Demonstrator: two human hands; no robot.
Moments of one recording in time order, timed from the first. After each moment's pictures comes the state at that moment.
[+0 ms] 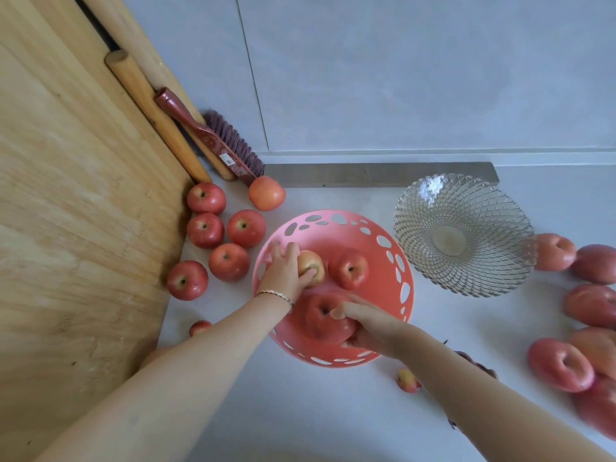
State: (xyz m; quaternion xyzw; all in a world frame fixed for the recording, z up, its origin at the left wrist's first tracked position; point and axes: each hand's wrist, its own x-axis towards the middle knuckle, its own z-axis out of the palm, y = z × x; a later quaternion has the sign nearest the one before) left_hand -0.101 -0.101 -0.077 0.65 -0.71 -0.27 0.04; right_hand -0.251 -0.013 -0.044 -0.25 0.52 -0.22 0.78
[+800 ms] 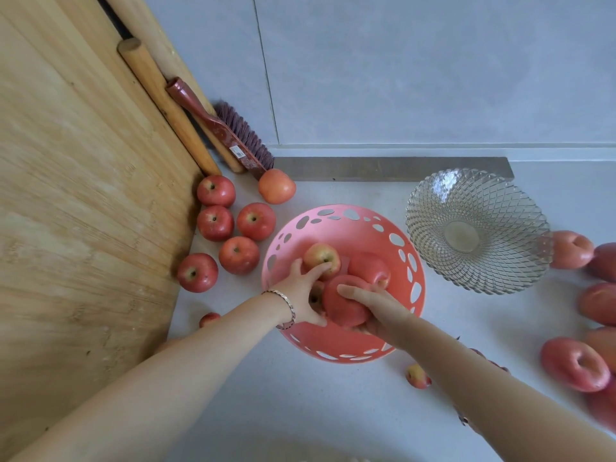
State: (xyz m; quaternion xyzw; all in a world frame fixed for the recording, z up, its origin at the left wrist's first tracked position) left_hand -0.081 -0.079 -0.058 0.50 -0.77 -0.37 -0.14; right_hand -0.247 -0.021 -0.052 -0.18 0.58 -0.29 0.74
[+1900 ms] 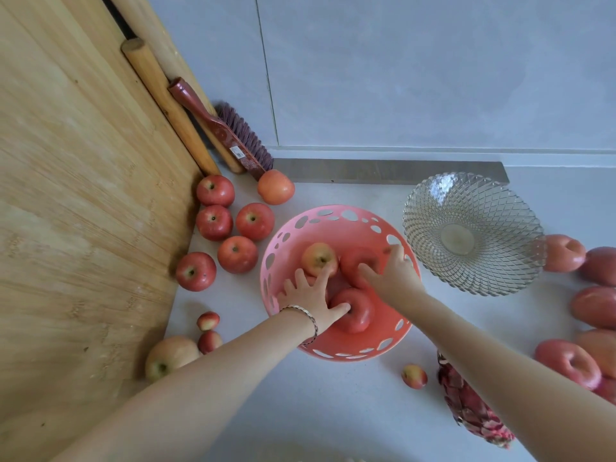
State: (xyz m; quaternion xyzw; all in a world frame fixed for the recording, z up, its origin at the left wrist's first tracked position) left_hand -0.114 -0.050 -0.067 0.62 -0.72 -0.28 -0.12; right_hand -0.270 -0.048 -0.046 -0.43 0.82 -0.15 0.35
